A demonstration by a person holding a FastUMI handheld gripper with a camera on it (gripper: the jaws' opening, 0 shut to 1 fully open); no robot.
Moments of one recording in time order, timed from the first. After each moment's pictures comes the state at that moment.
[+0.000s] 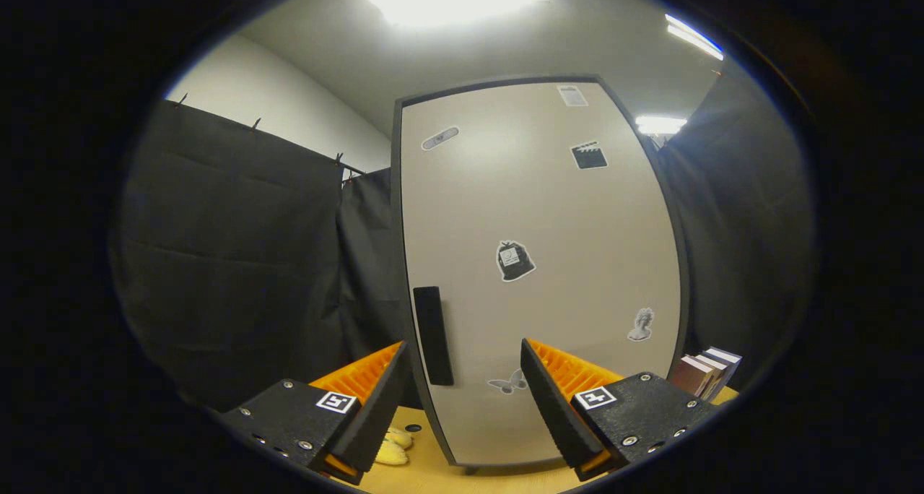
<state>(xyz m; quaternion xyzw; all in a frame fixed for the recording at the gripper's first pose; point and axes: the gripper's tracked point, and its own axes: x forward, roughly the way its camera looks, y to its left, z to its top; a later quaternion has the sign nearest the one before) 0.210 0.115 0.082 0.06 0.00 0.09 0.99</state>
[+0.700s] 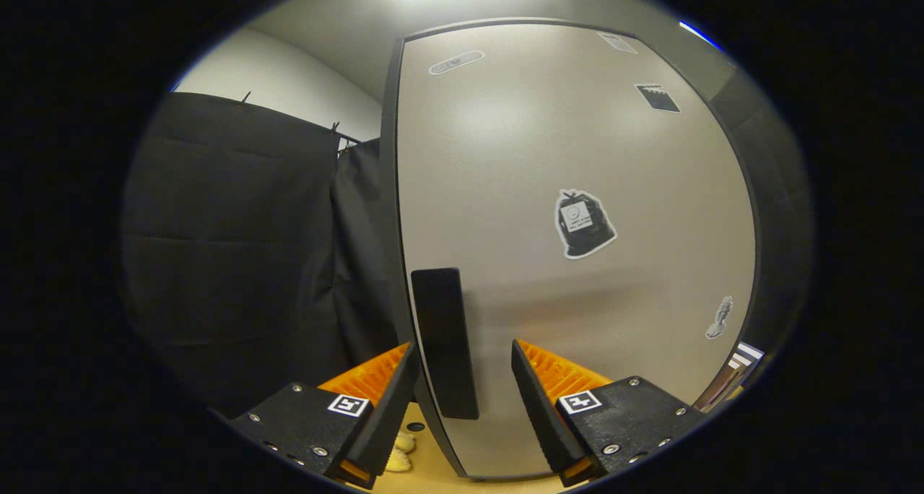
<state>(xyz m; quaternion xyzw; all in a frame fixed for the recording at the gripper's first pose) 0.302 0.164 0.053 0.04 0.05 0.10 0.99</state>
